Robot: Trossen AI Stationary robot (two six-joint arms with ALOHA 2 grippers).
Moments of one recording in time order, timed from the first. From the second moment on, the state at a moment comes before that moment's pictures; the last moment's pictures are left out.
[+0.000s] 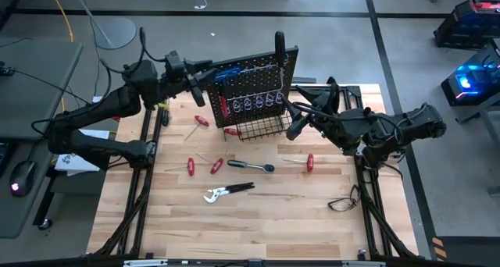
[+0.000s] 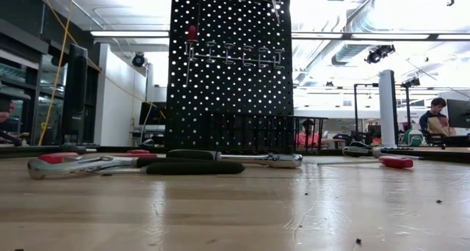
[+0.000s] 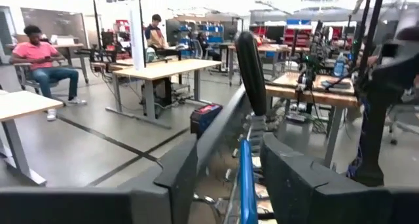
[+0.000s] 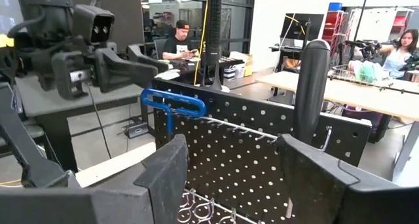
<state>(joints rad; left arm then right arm) 0.33 1.03 1.19 -0.10 -0.23 0.00 0.30 1.33 1.49 -0.21 1.09 0.02</state>
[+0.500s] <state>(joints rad) 0.24 0.95 1.19 -0.06 -0.16 -0.08 0.30 1.33 1.49 -0.21 1.09 0.02</state>
